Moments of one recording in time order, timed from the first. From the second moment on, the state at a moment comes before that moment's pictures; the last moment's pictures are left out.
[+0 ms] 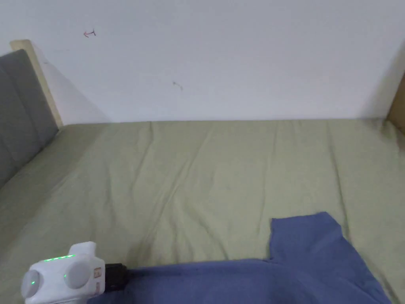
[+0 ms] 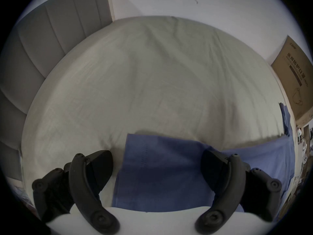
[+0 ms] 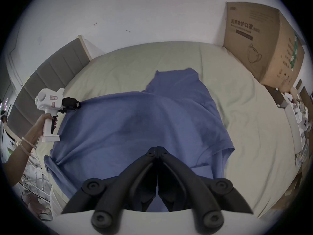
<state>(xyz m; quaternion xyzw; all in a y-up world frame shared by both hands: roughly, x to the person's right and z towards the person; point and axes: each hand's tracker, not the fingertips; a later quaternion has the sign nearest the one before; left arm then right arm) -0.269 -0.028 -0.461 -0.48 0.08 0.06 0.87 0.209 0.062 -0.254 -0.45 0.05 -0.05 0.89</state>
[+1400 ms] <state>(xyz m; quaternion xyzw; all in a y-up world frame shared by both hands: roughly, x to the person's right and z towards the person) -0.264 0.141 -0.396 -0.42 0.02 -0.01 0.91 0.313 0.097 -0.447 -0.51 0.05 -0.14 0.85</state>
